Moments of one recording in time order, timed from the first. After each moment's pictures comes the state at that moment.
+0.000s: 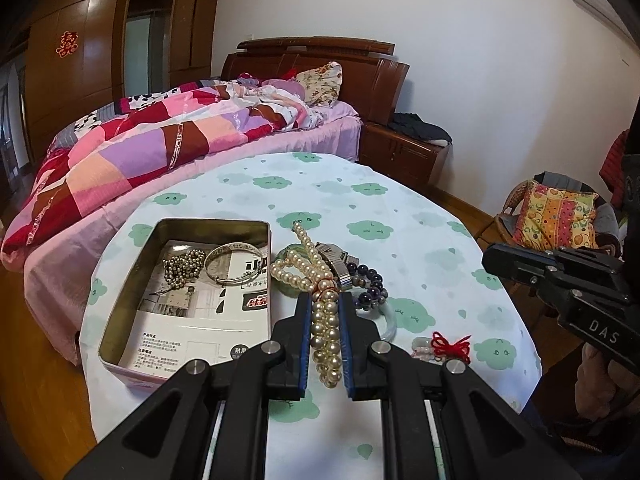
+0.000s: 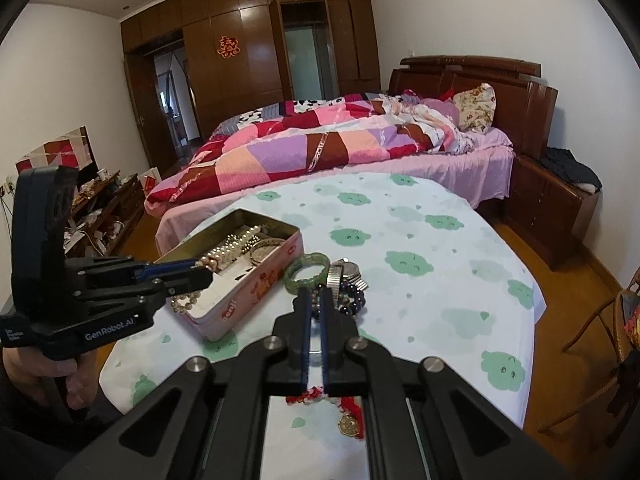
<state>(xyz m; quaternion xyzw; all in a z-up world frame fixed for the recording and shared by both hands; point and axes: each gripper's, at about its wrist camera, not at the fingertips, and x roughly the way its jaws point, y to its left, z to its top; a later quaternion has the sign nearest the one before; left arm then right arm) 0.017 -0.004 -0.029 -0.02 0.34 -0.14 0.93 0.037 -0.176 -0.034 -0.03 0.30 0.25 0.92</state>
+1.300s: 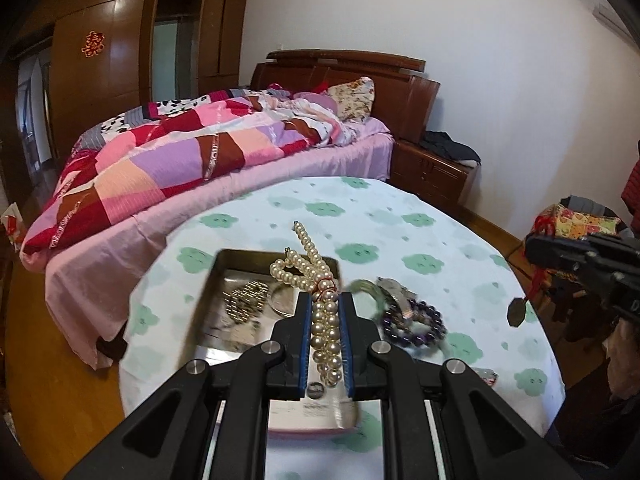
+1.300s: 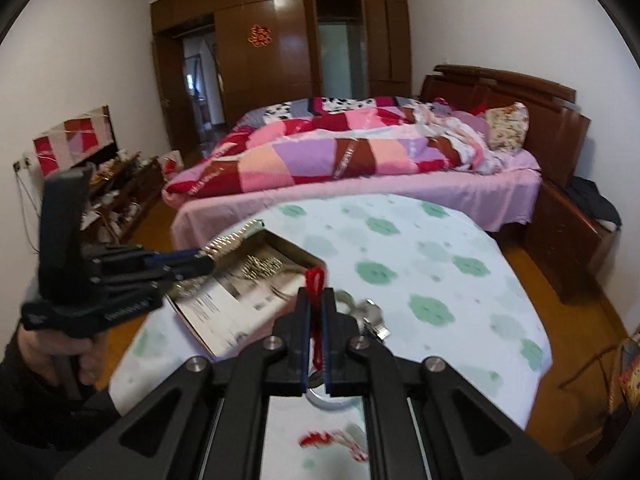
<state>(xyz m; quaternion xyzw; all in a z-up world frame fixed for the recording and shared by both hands) 0.048 0.054 -0.009 -0.03 0.32 -0.09 0.94 0.062 -0.136 0.014 -0.07 0.29 0.30 0.91</state>
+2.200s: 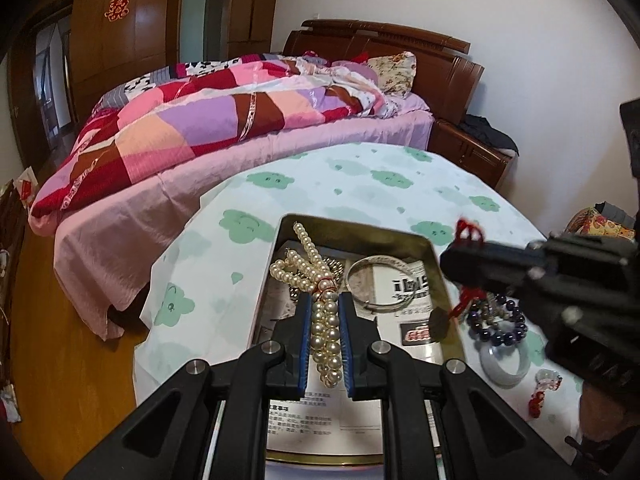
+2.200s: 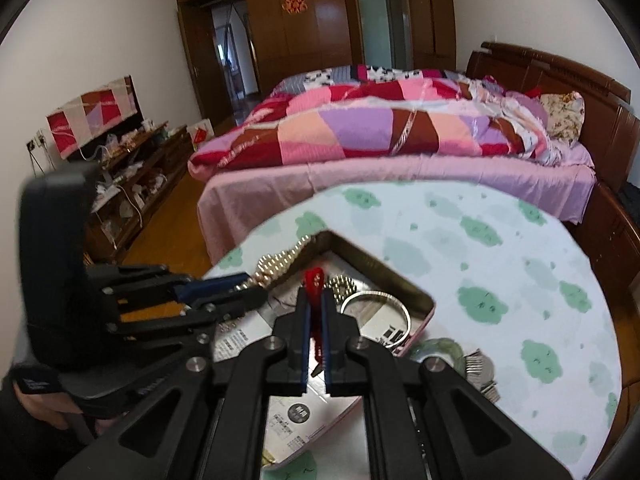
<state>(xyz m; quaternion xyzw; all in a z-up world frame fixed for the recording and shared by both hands) 0.097 0.109 -0.060 -0.05 0.38 -0.05 0.92 0.123 -0.015 -0.040 -0.09 0.35 0.35 0.86</state>
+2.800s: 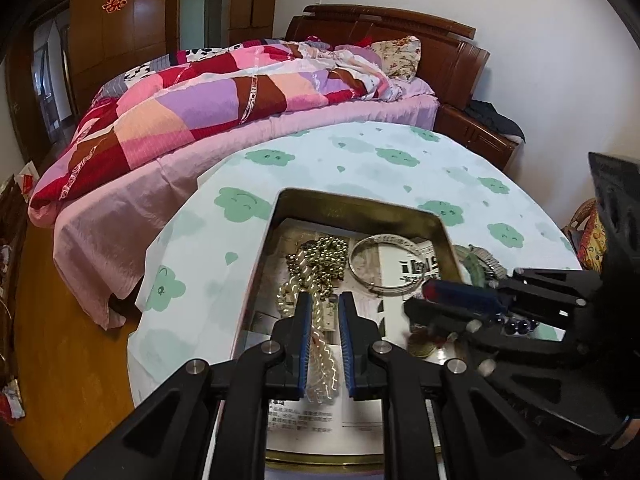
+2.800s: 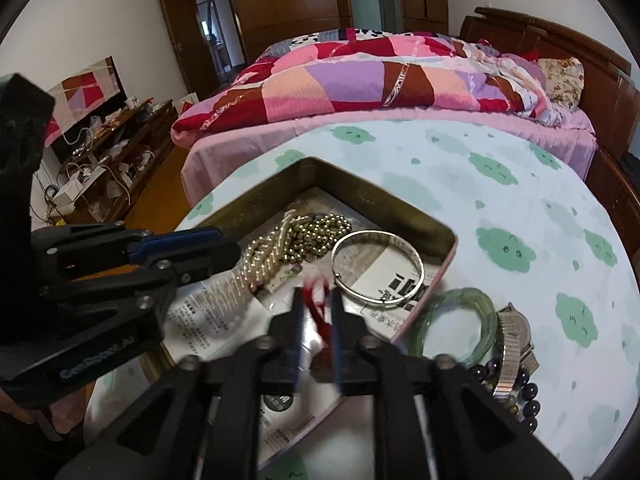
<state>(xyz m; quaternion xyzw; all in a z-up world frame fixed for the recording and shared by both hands) 0.102 0.101 -0.072 -0.04 0.40 -0.04 0.91 0.131 -0.019 -0.090 -0.09 0.40 0.33 0.85</state>
